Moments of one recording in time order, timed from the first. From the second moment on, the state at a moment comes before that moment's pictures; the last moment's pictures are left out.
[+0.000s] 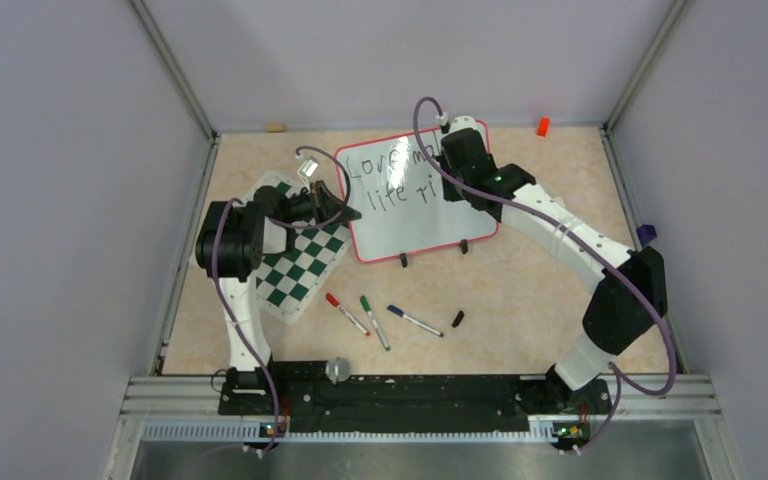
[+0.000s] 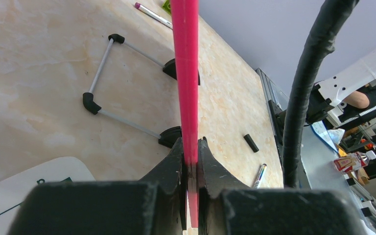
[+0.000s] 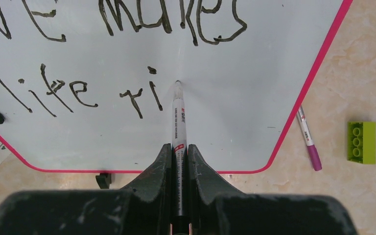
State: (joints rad) left arm -0.02 2.19 0.97 1.50 1.36 -0.97; right arm 0.61 1.62 1.47 -0.54 0.34 0.23
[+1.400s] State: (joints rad) left arm -0.02 2.18 0.97 1.50 1.36 -0.97; right arm 0.61 1.61 1.47 -0.57 0.34 0.23
